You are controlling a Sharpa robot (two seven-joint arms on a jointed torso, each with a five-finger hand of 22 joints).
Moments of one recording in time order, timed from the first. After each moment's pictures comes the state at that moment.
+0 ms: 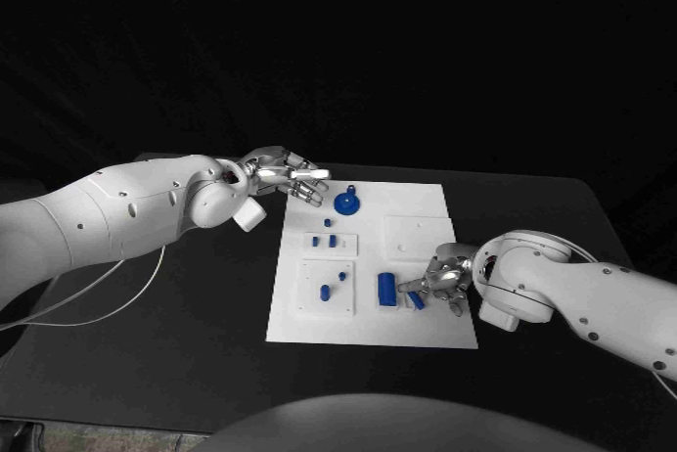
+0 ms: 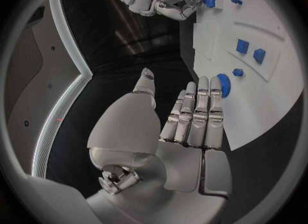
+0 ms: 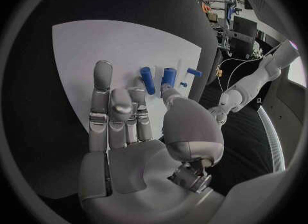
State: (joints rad) left arm 1.25 -0.73 -0.14 1.11 -0.31 0.16 0.18; left_hand 1.27 -0.05 -0.11 0.10 0.05 0.86 0.18 0.07 0.06 1.08 0.15 0.07 0.06 1.16 0.13 0.06 0.10 0.05 1.04 0.10 0.10 0.08; right arm 0.95 -0.78 0.11 1.59 -1.11 0.10 -0.67; right_hand 0.99 -0.08 0.16 0.13 0.05 1.26 0.02 0.06 0.39 1.30 -0.05 0.83 1.10 1.47 -0.09 1.00 1.20 0.05 1.46 -0.12 0.29 1.08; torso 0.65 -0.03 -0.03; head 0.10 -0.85
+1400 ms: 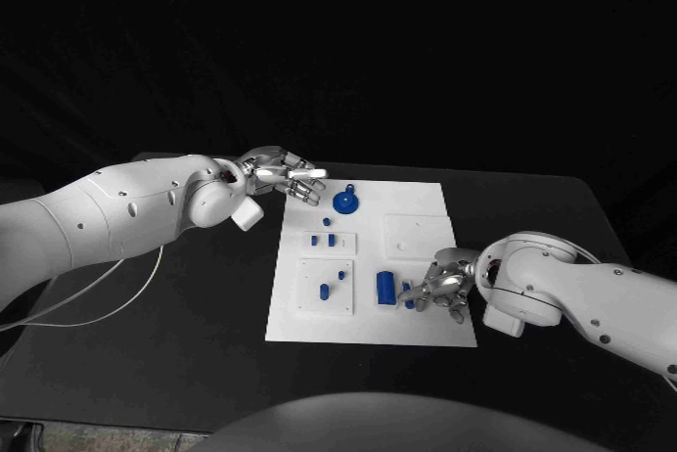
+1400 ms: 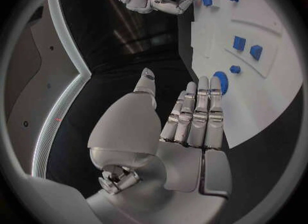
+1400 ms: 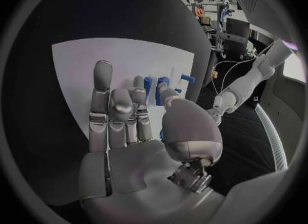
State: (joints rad) left arm 1.24 -0.72 -0.14 1.09 -0.31 0.17 0.17; left_hand 1.28 -0.05 -0.11 0.09 0.05 0.85 0.18 0.07 0.06 1.08 0.15 0.07 0.06 1.16 0.13 0.06 0.10 0.05 1.04 0.10 0.10 0.08; right arm 0.95 -0.81 0.11 1.63 -1.06 0.14 -0.65; right_hand 0.99 -0.04 0.17 0.02 0.08 1.26 0.02 0.06 0.45 1.31 -0.05 0.83 1.12 1.47 -0.09 1.00 1.19 0.05 1.46 -0.12 0.31 1.07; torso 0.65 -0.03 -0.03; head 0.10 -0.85
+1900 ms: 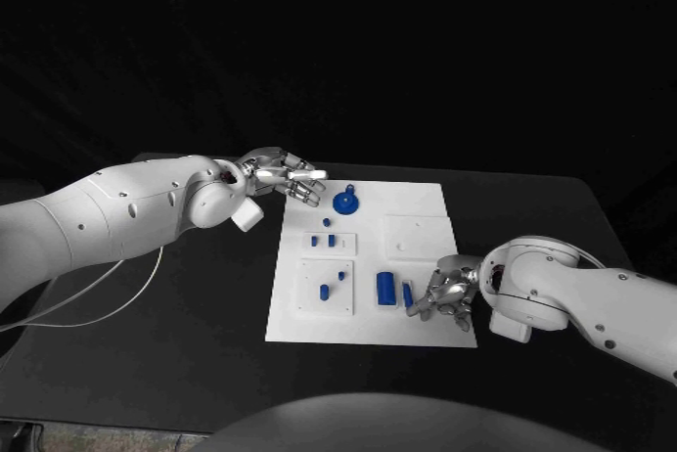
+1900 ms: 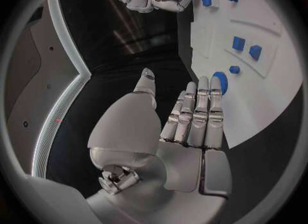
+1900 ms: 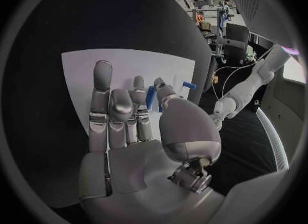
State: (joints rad) left arm 1.24 -0.72 -0.14 1.09 -0.31 0.17 0.17; left_hand 1.28 -0.05 -0.11 0.09 0.05 0.85 0.18 0.07 0.06 1.08 0.15 0.07 0.06 1.16 0.13 0.06 0.10 0.05 1.04 0.10 0.10 0.08; right arm 0.94 -0.83 0.11 1.64 -1.07 0.20 -0.65; right_hand 1.04 -0.02 0.15 -0.08 0.10 1.26 0.02 0.06 0.44 1.31 -0.06 0.84 1.12 1.47 -0.09 1.00 1.19 0.05 1.46 -0.12 0.31 1.07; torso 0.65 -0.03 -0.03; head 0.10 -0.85
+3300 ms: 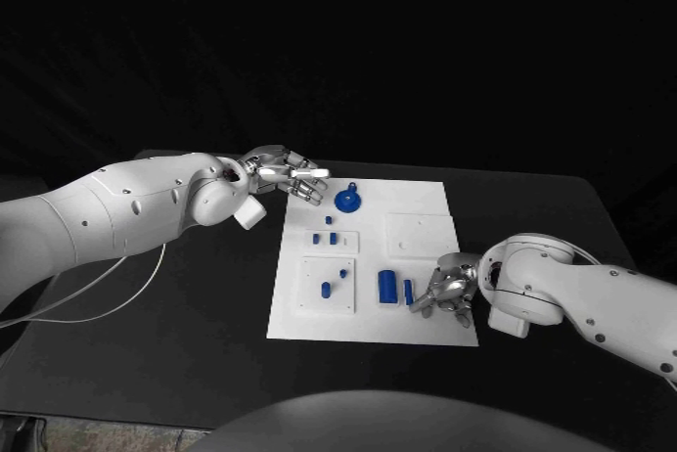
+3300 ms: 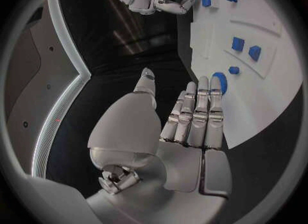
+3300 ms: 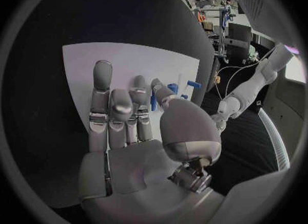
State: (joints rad) left arm 1.24 -0.72 -0.14 1.09 -0.31 0.17 0.17; left_hand 1.28 -0.05 -0.11 0.09 0.05 0.85 0.18 0.07 0.06 1.08 0.15 0.07 0.06 1.16 0.13 0.06 0.10 0.05 1.04 0.10 0.10 0.08; right arm 0.94 -0.80 0.11 1.58 -1.08 0.22 -0.65; right_hand 1.05 -0.01 0.28 -0.14 0.06 1.26 0.01 0.06 0.44 1.32 -0.06 0.83 1.13 1.46 -0.09 1.00 1.19 0.05 1.47 -0.12 0.31 1.07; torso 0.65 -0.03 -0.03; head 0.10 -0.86
